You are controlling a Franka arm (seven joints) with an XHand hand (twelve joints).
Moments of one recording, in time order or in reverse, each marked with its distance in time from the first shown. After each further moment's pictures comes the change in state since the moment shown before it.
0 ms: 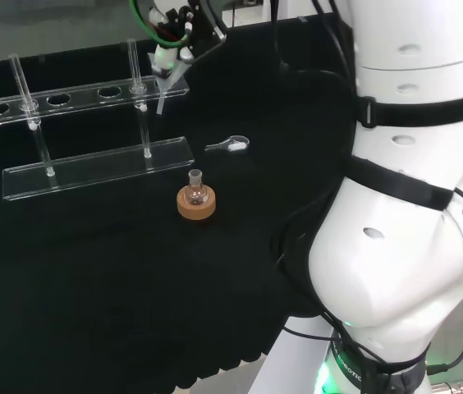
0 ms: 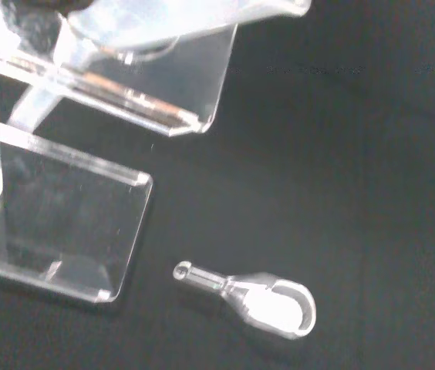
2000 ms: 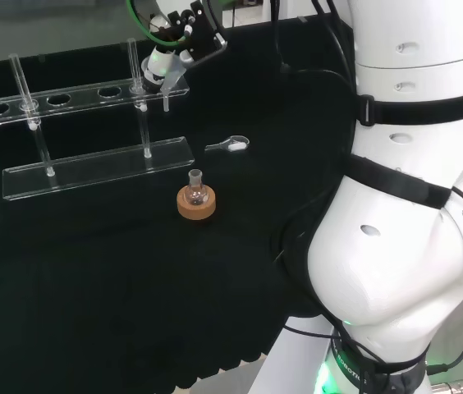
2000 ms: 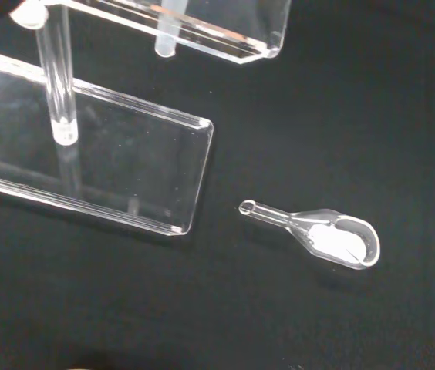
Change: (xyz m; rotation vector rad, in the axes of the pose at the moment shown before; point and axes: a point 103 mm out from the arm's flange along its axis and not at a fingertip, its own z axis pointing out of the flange) arm 0.014 -0.012 0.015 0.116 0.093 -0.071
